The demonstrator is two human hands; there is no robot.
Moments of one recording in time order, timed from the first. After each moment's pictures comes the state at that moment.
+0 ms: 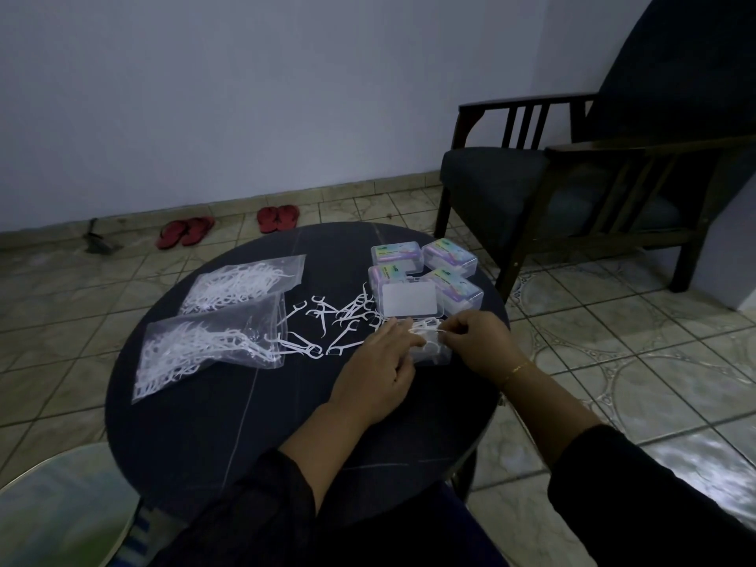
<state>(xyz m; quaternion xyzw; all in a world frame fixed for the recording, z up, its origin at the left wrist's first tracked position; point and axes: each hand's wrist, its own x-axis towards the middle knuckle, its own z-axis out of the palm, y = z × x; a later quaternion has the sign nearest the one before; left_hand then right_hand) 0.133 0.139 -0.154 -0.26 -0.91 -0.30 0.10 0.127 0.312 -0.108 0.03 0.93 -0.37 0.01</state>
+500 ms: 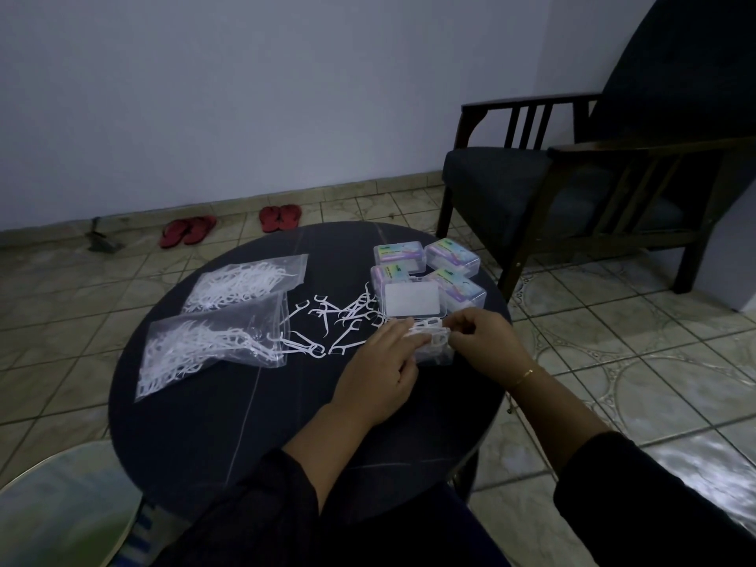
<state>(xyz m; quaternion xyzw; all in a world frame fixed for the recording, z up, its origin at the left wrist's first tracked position) 0.135 0.140 -0.153 -0.26 -0.92 -0.26 0.12 0.131 0.317 -0.110 0.02 0.91 -0.42 -0.01</state>
